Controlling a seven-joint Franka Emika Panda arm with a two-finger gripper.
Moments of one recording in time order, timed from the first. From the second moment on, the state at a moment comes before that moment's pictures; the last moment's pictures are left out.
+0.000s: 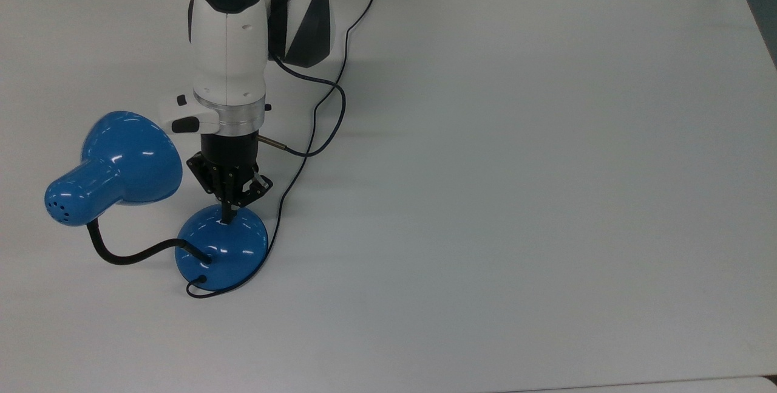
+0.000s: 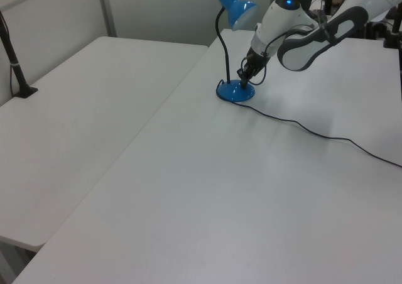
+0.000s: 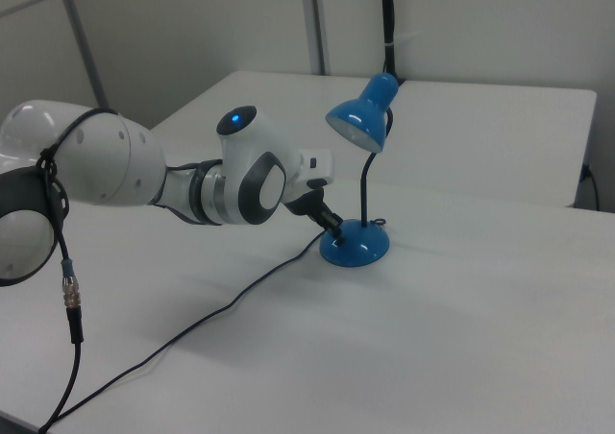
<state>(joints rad) -0.18 0.50 0.04 -1.76 -0.29 2.74 0.48</state>
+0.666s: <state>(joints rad) -0.18 0.54 0.04 -1.72 -0.29 2.76 0.48</state>
